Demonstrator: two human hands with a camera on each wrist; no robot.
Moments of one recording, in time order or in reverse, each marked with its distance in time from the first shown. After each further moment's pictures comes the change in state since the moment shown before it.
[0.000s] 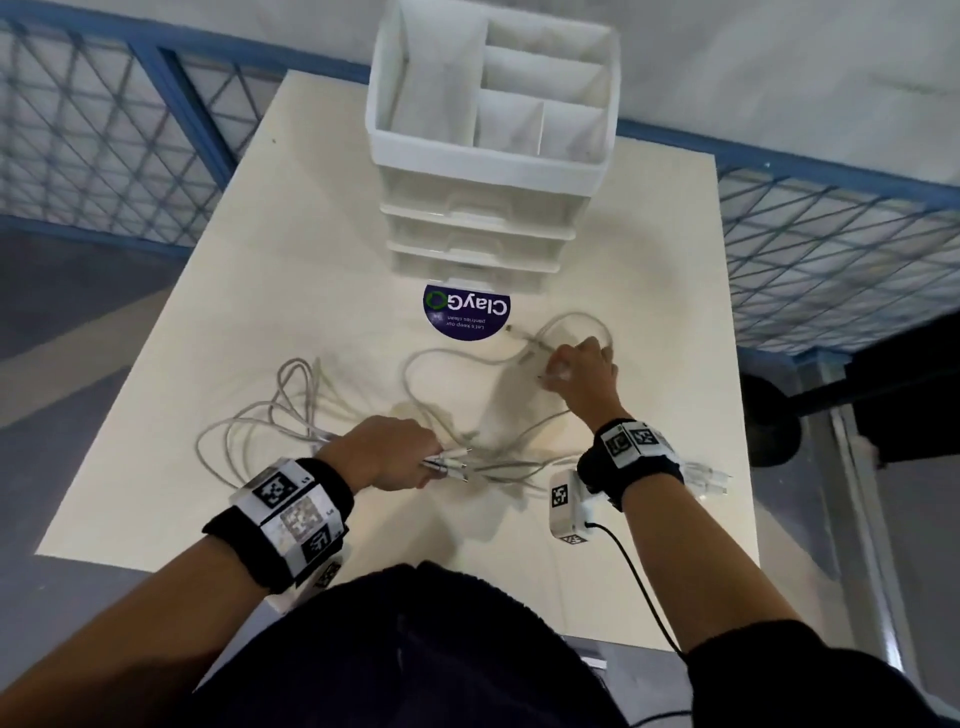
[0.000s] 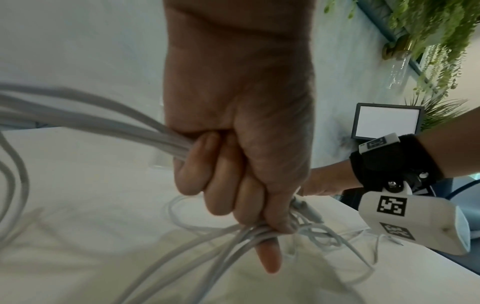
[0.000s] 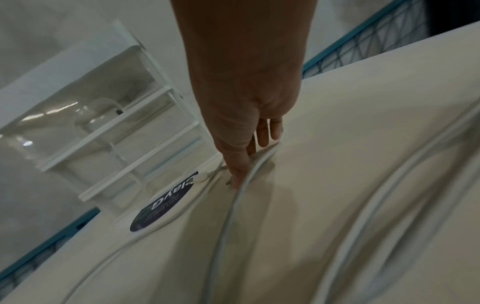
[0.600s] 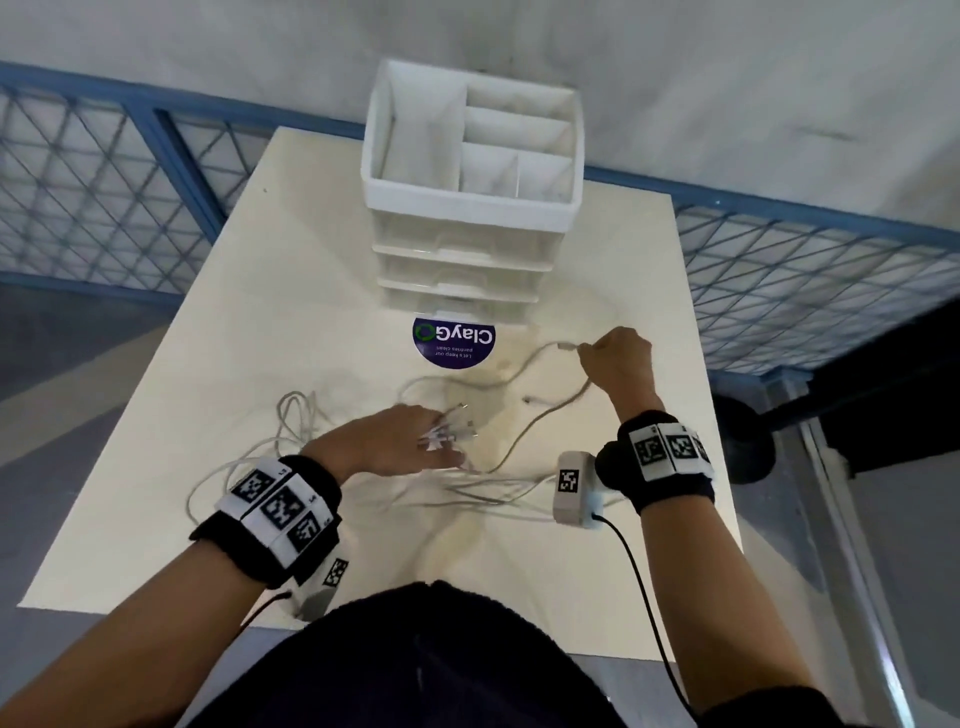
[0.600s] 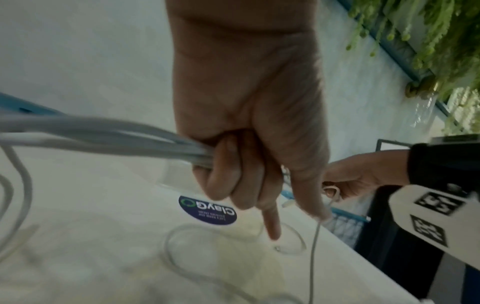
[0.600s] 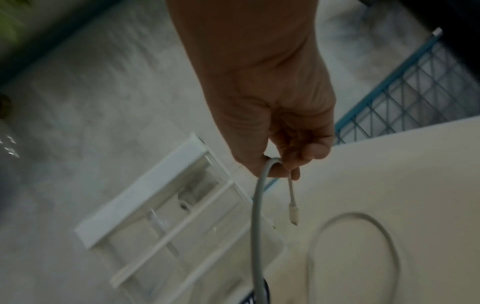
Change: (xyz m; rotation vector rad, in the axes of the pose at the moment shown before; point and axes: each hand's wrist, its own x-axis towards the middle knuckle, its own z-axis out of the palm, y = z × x) left_hand -0.001 -0.011 -0.021 -0.365 0.243 0.162; right_hand -0.015 -0.028 -0.079 0.190 0.238 0.246
